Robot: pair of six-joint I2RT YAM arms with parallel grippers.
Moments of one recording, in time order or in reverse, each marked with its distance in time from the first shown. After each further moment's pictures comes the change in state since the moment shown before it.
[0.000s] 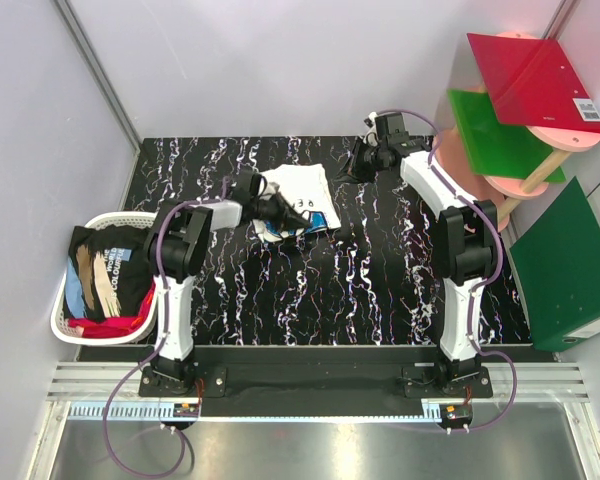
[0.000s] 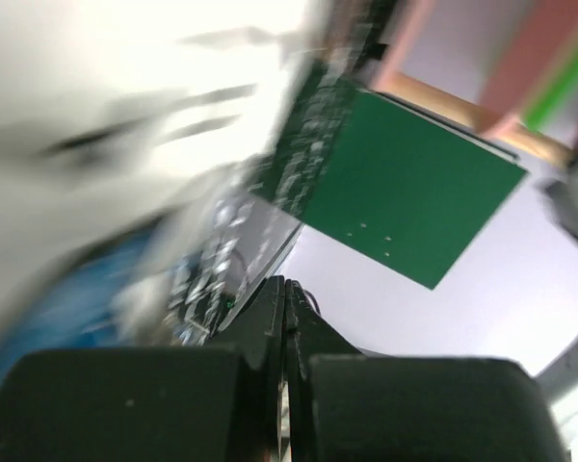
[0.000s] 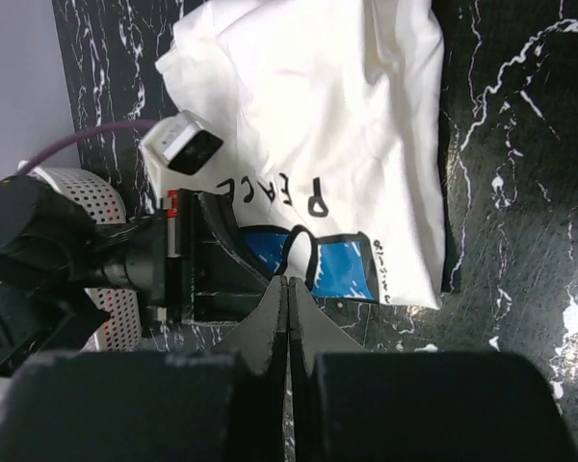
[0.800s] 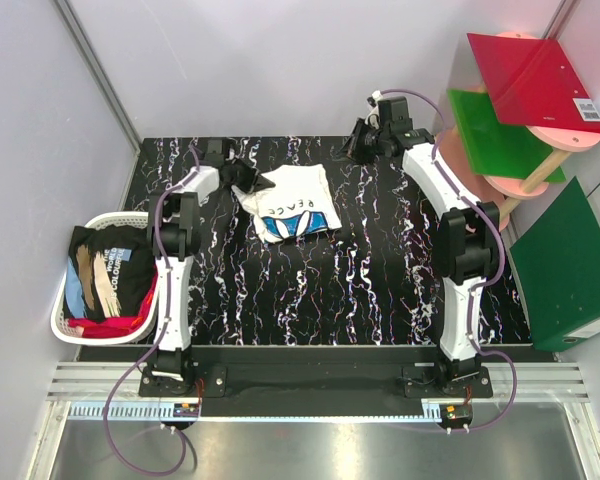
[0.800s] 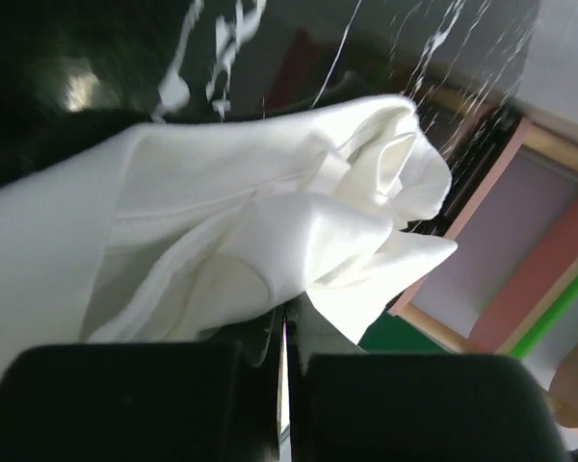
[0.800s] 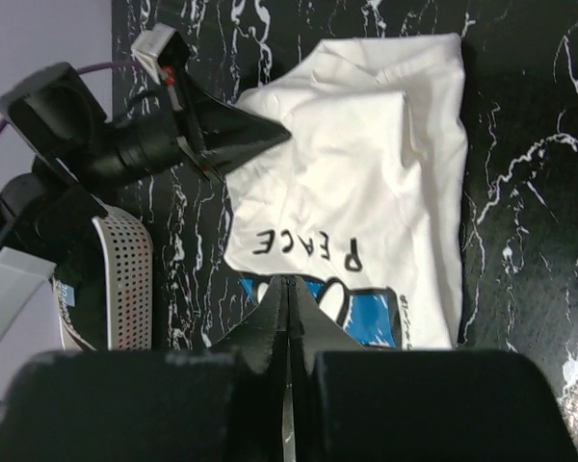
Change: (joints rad) left arm 0.213 0.325 0.599 -0.419 -0.315 0.126; right arm 0.000 0.019 0.137 0.039 0.021 0.024
